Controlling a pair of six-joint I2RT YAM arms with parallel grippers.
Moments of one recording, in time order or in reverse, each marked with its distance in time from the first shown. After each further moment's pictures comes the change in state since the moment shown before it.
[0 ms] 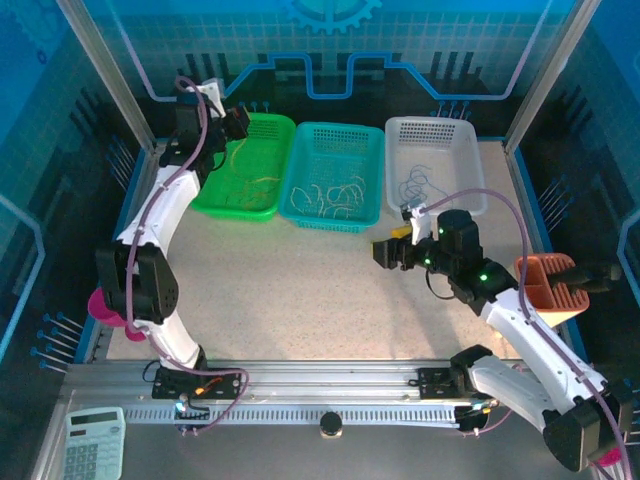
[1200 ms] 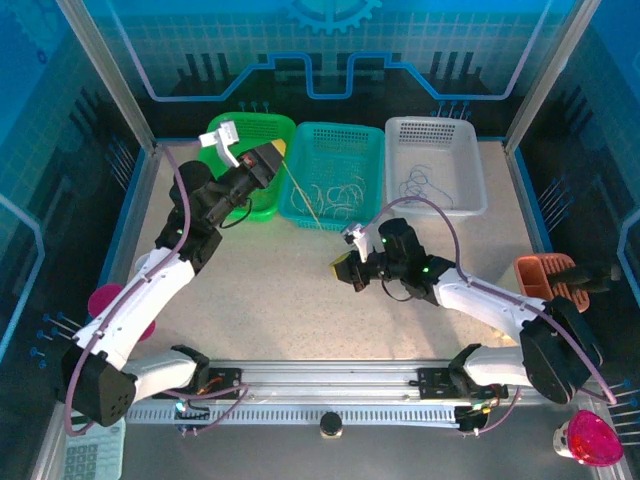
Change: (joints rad) left arm -0.309 -0.582 -0.542 0.400 0.042 -0.439; right arm 0.245 0.388 -0.063 0.369 -0.166 -0.021
